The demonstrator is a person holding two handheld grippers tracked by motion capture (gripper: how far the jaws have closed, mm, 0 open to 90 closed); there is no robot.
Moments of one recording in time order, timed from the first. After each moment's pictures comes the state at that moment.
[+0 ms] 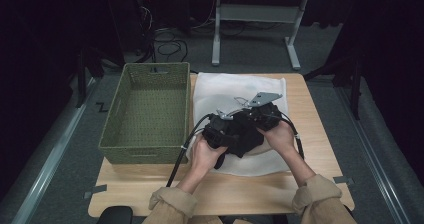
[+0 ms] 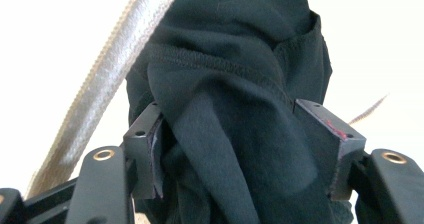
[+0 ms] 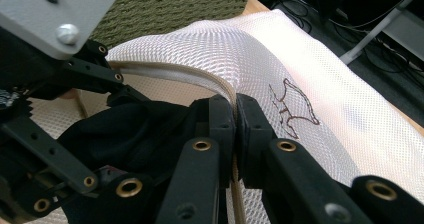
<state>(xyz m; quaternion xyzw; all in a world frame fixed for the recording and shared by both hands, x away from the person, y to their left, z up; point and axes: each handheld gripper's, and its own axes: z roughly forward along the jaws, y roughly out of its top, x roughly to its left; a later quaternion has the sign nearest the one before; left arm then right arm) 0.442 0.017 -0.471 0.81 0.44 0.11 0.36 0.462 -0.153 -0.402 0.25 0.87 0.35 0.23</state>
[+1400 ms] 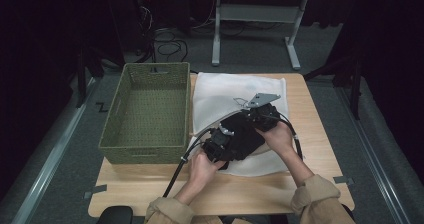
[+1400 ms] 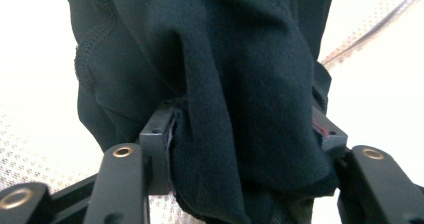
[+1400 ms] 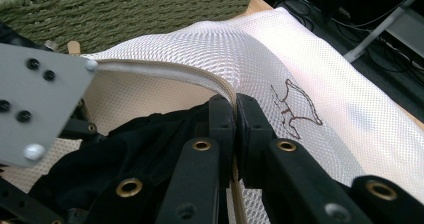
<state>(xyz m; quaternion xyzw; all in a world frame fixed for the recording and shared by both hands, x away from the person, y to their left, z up) 0.419 0.012 -0.505 0.84 0.43 0.09 0.32 0.462 -0.150 -0.405 0.25 0.87 0.35 0.23</state>
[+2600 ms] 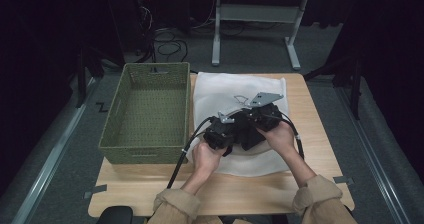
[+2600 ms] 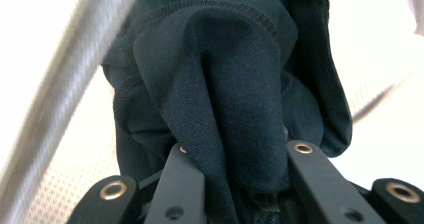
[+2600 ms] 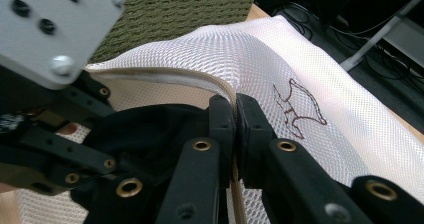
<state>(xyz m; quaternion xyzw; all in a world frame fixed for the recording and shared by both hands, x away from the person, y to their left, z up) 0.438 0.011 -0.475 0.80 0.44 0.13 0.39 0.457 -0.153 -0.397 0.25 0.87 0.36 0.23</state>
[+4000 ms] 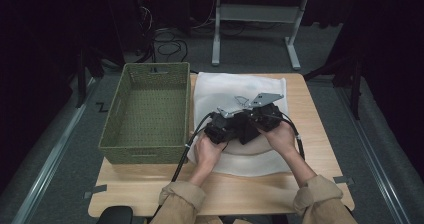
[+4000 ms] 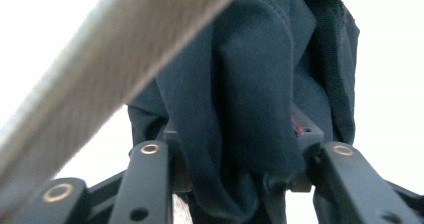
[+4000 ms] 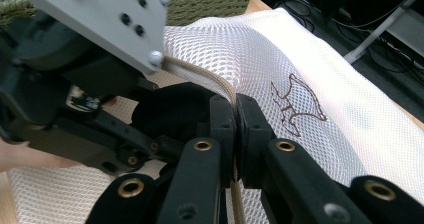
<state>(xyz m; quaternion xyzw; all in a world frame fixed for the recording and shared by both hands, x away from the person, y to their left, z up) 0.462 0.010 -0.492 0.80 0.46 0.16 0.36 0.460 -0.156 -0.402 0.26 0.87 0.36 0.22</state>
